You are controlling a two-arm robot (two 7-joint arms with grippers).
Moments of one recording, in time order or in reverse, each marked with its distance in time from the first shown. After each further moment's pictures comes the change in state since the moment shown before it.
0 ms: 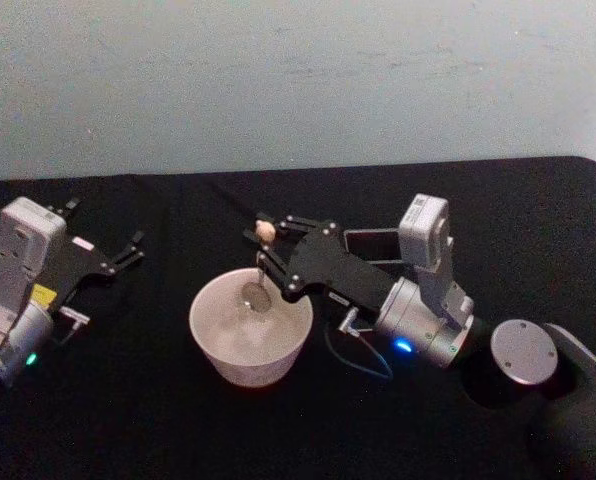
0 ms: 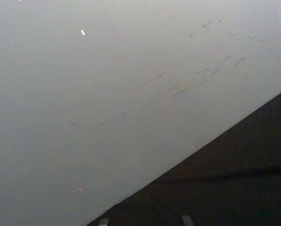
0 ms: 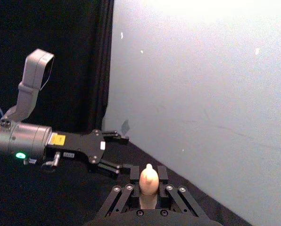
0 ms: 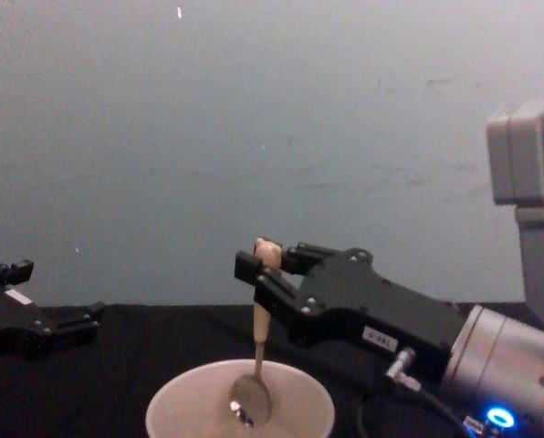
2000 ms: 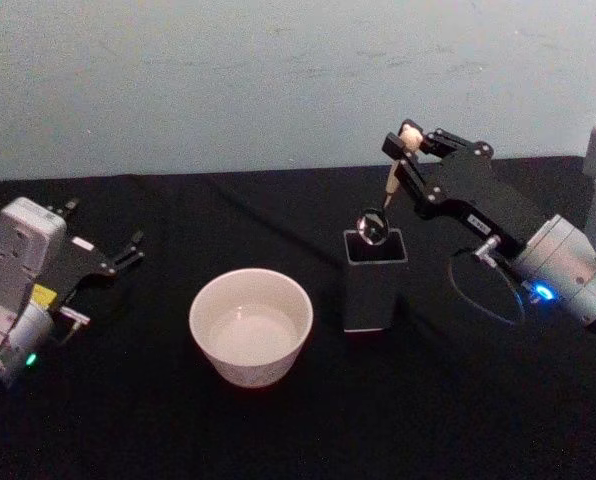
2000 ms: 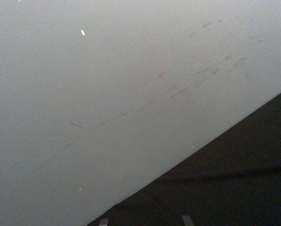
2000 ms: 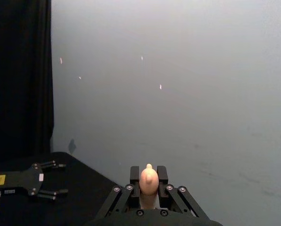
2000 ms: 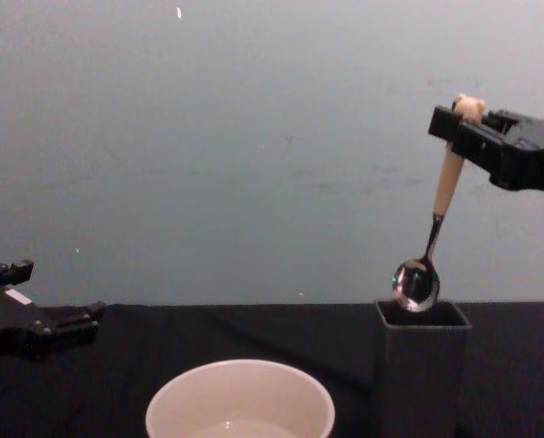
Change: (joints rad) left arm 0.000 0.000 0.000 0.000 0.000 0.000 0.000; right arm -0.162 0.221 0.212 -0.422 0.146 0.243 -0.147
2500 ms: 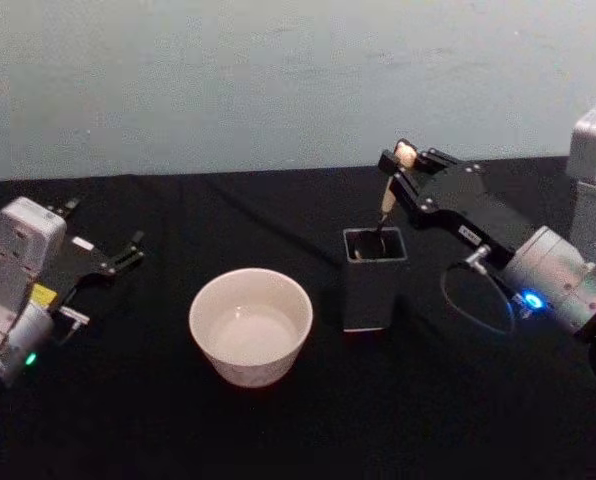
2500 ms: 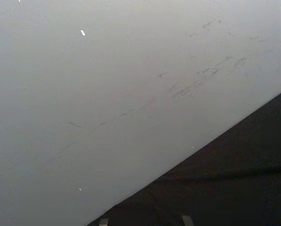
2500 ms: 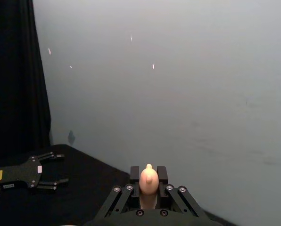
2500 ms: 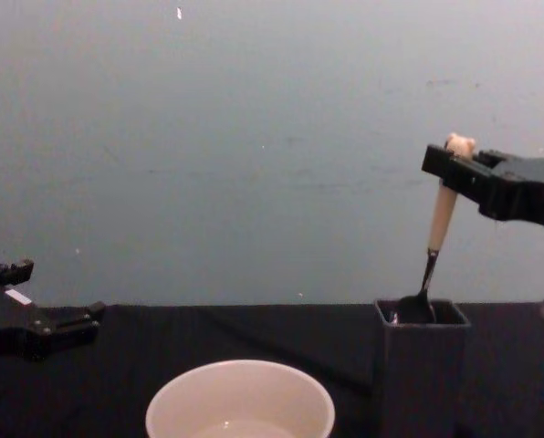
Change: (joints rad) left arm 0.000 0.000 0.000 0.000 0.000 0.000 0.000; right arm -0.006 -0.018 -0.007 0.019 0.027 0.084 -0.032
